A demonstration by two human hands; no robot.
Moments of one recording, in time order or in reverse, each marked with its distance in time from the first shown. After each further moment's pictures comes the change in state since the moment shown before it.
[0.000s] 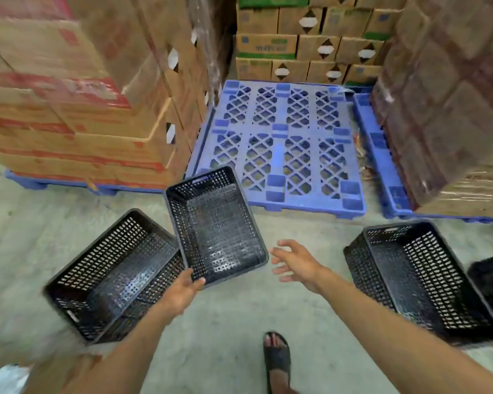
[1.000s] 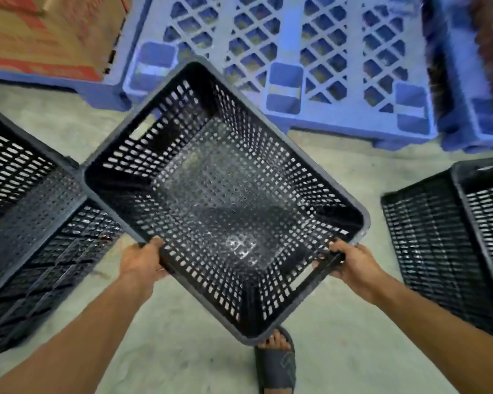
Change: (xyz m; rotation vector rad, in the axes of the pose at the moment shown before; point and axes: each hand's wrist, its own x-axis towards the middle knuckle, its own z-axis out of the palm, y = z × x) left_hand 0.360 -0.154 0.140 -0.511 0.240 -0.322; right_hand 0.341 0.274 -0.083 0.345 0.323 0.207
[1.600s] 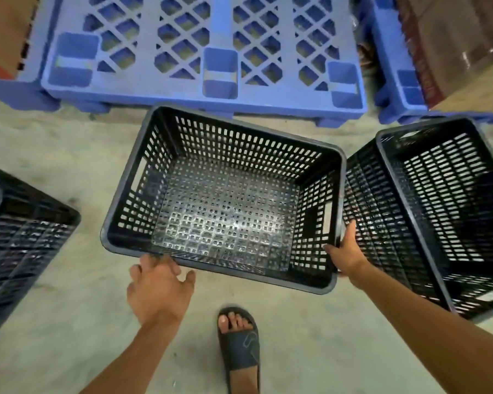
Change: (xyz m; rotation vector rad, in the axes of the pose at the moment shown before) left_hand -0.099 -0.078 0.087 1.154 0.135 0.585; right_hand 0.010 0.028 -0.122 -0.538 0.211 -0.109
